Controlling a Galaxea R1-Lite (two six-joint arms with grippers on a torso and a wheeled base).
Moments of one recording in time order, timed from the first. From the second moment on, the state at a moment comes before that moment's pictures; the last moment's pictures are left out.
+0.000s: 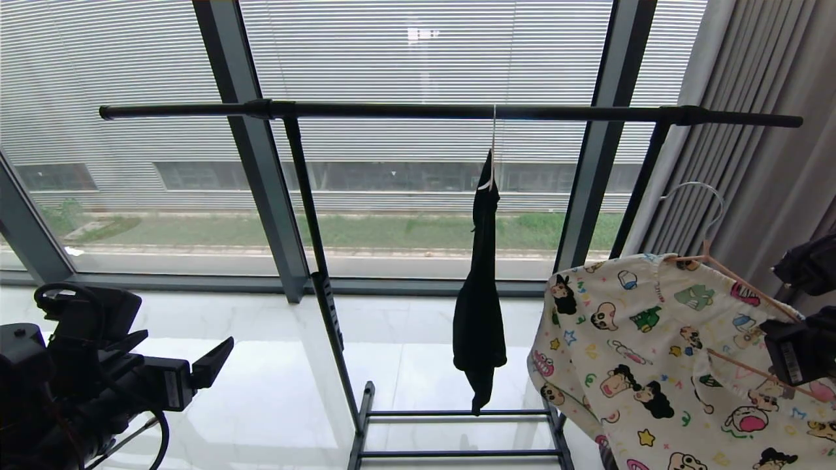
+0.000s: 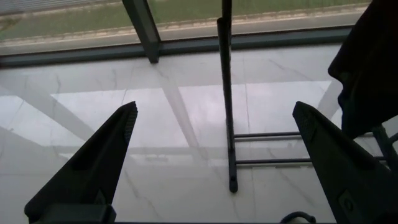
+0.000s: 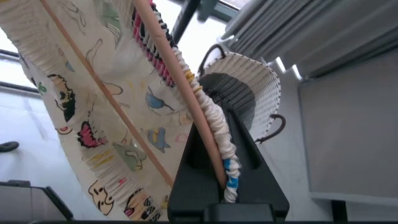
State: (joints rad) left arm -0.01 1.41 -0.14 -0.96 0.05 0.16; right arm 0.15 1.25 -0.57 -0.21 -0.22 -0.26
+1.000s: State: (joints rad) left arm -0.01 1.41 -0.19 -0.96 0.06 0.16; right arm 0.32 1.40 -0.89 0.04 -0.36 0.13
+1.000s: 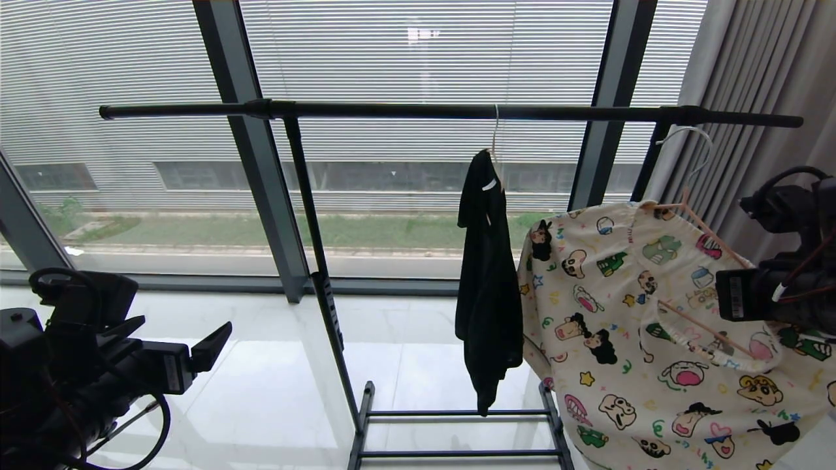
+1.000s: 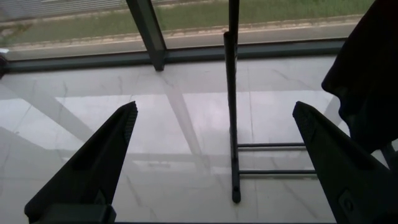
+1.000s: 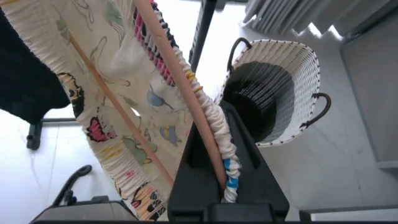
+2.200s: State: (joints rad) left arm -0.01 1.41 -0.18 -0.96 0.06 0.16; right arm 0.36 1.56 -1.01 -0.14 -0.49 0.15
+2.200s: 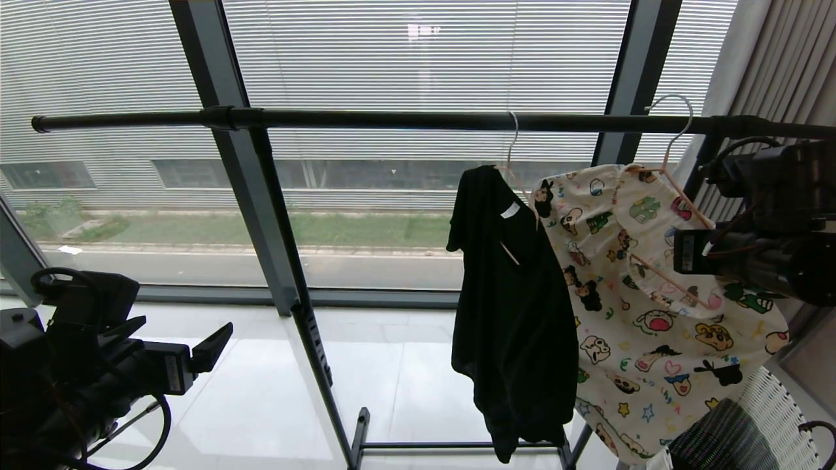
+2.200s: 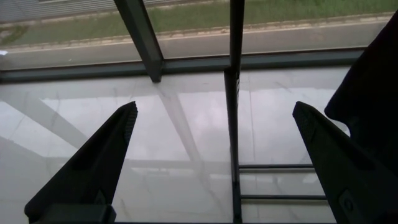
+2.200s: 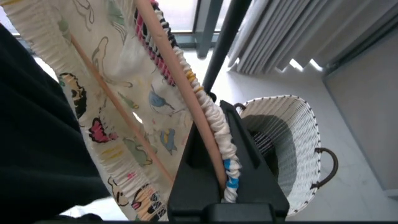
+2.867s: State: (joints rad) left arm -0.02 1.41 -0.18 -0.96 0.06 0.16; right arm 0.36 1.66 -1.11 -0.17 -0.49 0.13
